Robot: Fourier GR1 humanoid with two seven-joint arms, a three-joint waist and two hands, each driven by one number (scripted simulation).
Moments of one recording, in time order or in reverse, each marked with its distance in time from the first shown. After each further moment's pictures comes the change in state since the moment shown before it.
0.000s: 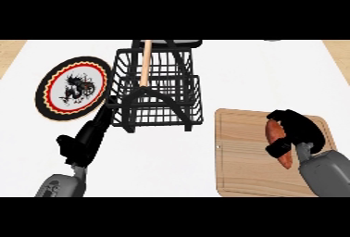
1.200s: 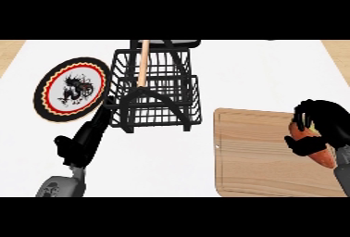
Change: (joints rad) left arm 0.017 -0.042 0.063 -0.019 -0.056 -0.047 0.017; right arm 0.093 -0.081 -0.194 -0.088 0.208 -0.048 -0.547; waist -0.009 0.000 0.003
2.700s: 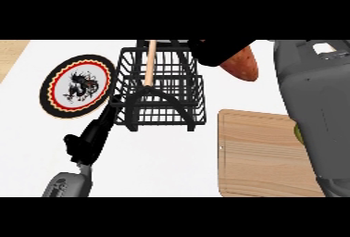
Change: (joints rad) left arm -0.028 -0.038 0.003 0.035 -0.043 -0.013 -0.026; right arm -0.909 0.383 -0.071 0.024 -0.295 0.055 0.571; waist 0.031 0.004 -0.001
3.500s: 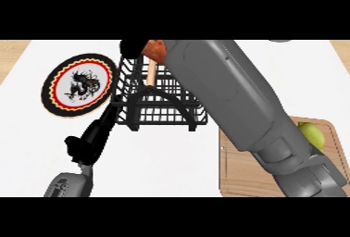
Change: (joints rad) left arm 0.002 -0.012 0.006 0.002 -0.016 -0.011 -0.016; right arm -0.257 0.216 0.073 0.610 0.024 -0.235 -0.226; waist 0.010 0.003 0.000
